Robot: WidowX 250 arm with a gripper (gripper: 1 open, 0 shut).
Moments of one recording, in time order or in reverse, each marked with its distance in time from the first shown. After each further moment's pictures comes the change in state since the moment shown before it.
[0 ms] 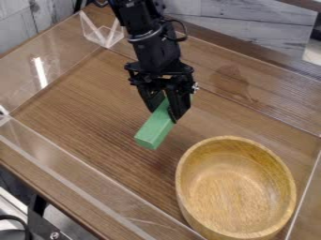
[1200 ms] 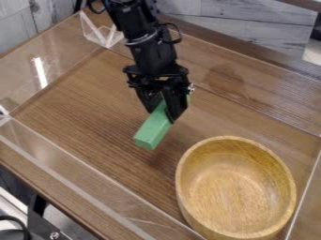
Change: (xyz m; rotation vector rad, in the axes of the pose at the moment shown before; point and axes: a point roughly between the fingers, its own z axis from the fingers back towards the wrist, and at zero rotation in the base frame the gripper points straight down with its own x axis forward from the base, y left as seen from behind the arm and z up) arm 0.005 0.010 -0.006 -0.024 -0.006 -0.001
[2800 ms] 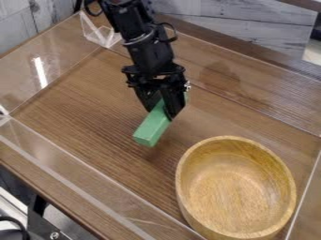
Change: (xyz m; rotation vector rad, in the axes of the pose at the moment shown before) arm 0.005 0.008 -0.003 -0.030 0.000 0.006
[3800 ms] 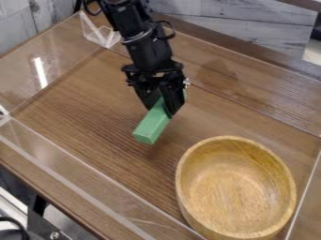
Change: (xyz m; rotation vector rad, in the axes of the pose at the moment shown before) arm 0.003 0.004 -0.001 -0.021 0.007 0.007
